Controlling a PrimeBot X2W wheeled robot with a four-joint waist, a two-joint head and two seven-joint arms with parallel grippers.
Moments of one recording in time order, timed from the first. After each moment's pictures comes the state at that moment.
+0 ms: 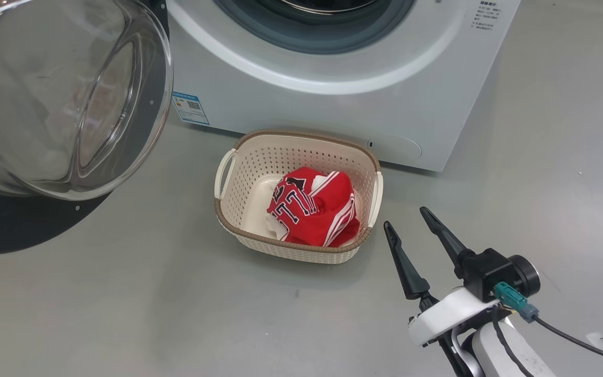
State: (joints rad) left arm -0.78 0.46 0.81 0.86 -1.27 0.13 0.48; right arm -0.14 -0.07 0.37 0.24 0.24 0.06 -0.26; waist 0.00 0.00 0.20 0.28
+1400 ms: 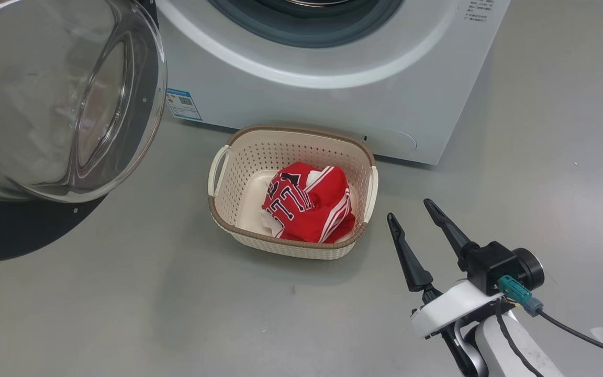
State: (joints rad) left arm -0.88 0.49 0.71 1.04 -1.26 0.13 0.67; right arm -0.16 -0.07 0.36 0.24 0.24 0.06 -0.26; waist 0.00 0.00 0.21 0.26
